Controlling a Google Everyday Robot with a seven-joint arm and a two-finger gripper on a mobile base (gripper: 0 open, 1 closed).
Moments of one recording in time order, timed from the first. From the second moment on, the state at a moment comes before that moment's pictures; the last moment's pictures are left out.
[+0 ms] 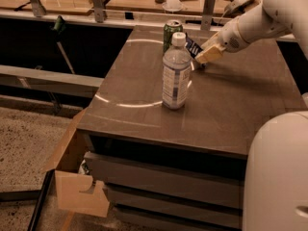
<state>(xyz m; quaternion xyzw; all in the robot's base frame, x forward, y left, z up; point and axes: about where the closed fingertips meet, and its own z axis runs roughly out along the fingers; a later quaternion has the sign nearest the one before) 0.746 -0.177 0.869 -0.51 0.77 0.12 0.37</state>
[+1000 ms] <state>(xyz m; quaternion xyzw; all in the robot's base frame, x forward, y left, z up) 0.747 -0.186 0.857 -0.51 0.78 0.10 0.35</state>
